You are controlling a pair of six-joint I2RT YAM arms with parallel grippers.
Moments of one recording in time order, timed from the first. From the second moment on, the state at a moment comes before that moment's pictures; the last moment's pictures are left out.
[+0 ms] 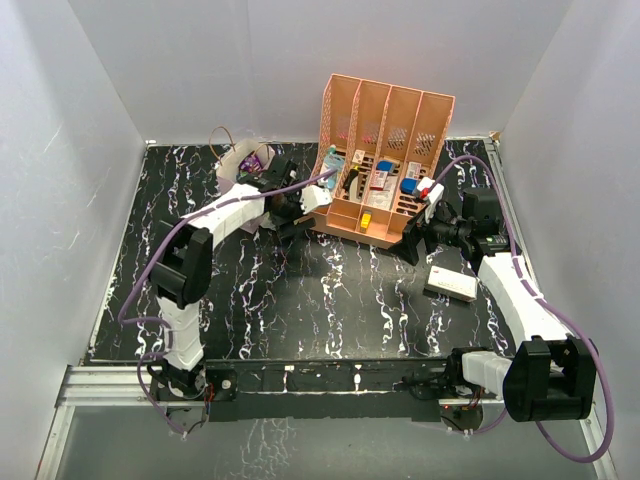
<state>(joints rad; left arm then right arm) -0.49 1.95 1.51 -0.63 0.15 0.80 0.01 1.14 0.82 -0.32 -0.84 -0.46</state>
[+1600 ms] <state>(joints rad) -0.46 2.13 1.67 -0.91 0.20 1.03 0.01 1.15 0.82 -0.32 -0.83 -0.47</state>
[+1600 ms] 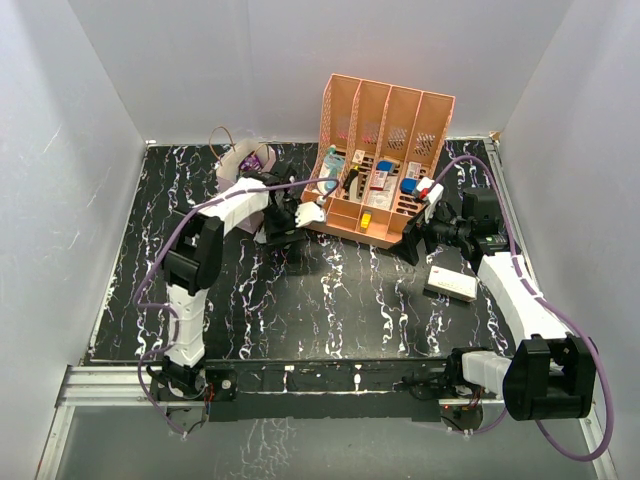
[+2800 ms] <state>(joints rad) -0.57 1.65 1.13 -0.63 0.49 0.77 0.01 1.15 0.82 -0.32 -0.83 -0.47</state>
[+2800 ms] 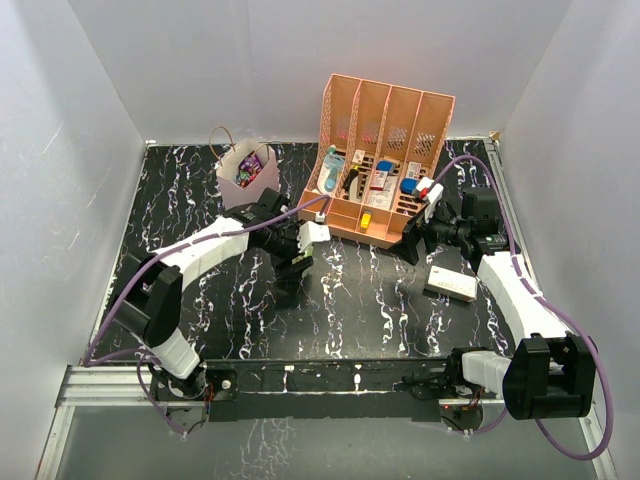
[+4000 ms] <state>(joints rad) -0.57 1.49 1.39 -0.71 0.60 0.46 0.01 1.15 0.82 -0.32 -0.83 -0.47</state>
